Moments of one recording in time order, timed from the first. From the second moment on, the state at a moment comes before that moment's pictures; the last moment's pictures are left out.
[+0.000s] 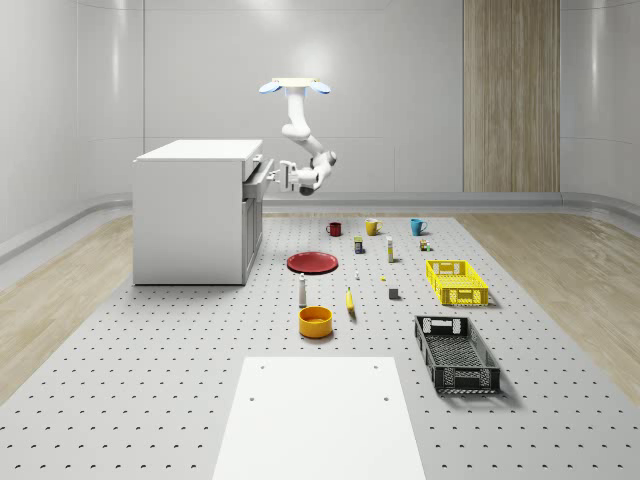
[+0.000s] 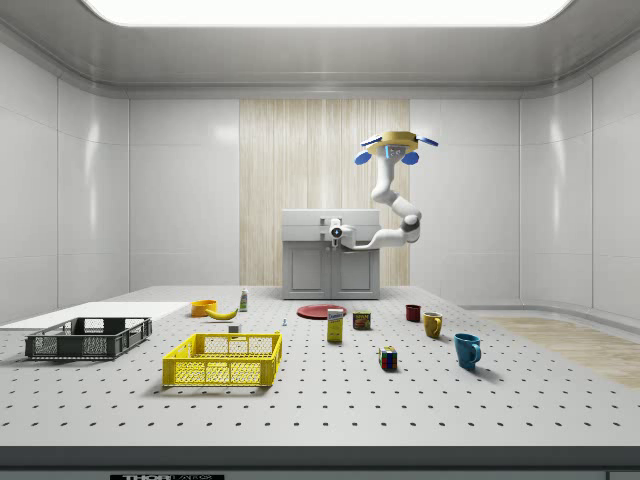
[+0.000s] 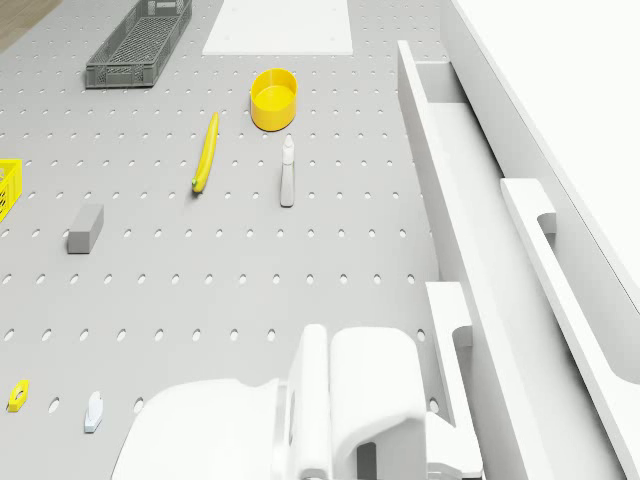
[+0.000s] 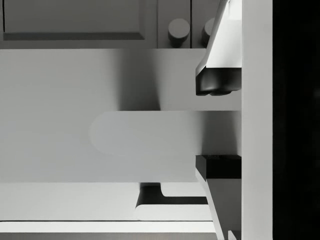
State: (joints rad) arm 0.82 -0.96 -0.74 -2.48 0.98 1.96 0.71
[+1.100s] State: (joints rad) arm 0.85 -1.09 -0.92 -2.40 0.75 1.85 0.82
